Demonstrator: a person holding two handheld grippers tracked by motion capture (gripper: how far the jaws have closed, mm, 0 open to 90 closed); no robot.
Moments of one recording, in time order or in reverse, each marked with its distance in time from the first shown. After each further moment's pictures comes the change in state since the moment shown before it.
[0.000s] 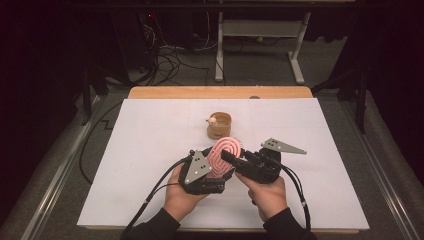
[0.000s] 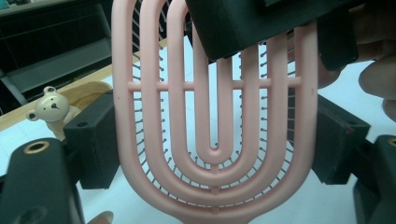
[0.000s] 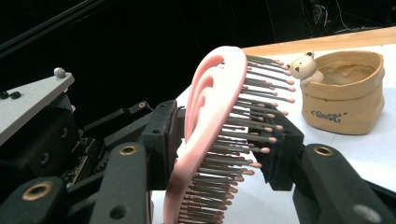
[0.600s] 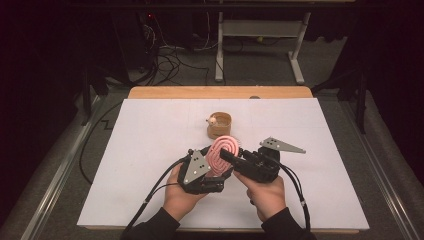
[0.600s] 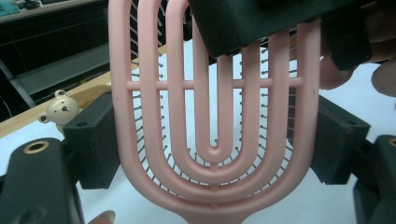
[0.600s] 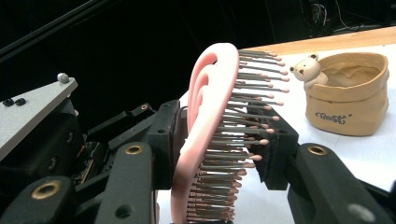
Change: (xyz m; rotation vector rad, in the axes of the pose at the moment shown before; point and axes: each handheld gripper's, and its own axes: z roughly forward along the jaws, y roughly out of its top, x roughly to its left) left arm 0.000 0.001 -0.002 -0.012 0.024 0.003; right arm 0.006 0.004 0.001 -0.002 -0.006 0.011
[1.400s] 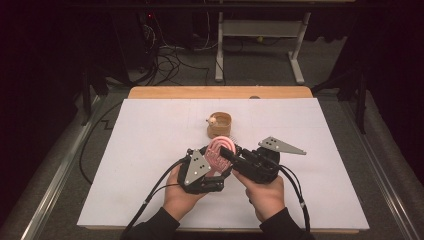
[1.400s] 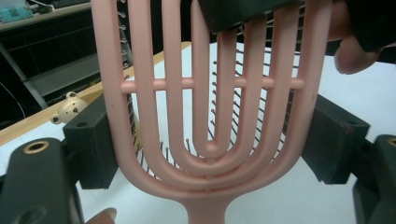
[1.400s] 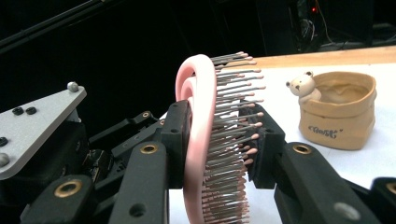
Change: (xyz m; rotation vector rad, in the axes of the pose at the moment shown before) left arm -0.001 0.001 -0.001 -0.006 0.030 0.008; right arm 0.013 0.005 -0.003 -0.033 -0.042 -0.060
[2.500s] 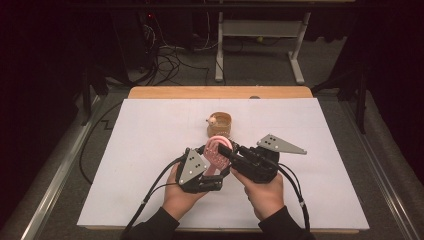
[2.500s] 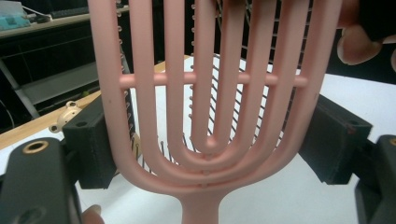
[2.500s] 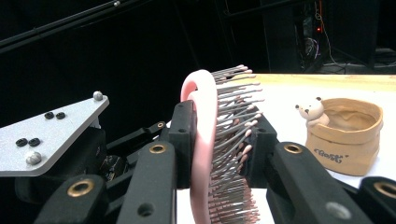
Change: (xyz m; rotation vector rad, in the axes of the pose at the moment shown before) left arm 0.005 -0.001 -0.003 -0.062 -0.030 -0.035; right arm 0.011 0.010 -0.002 -0.036 0.021 -0.069
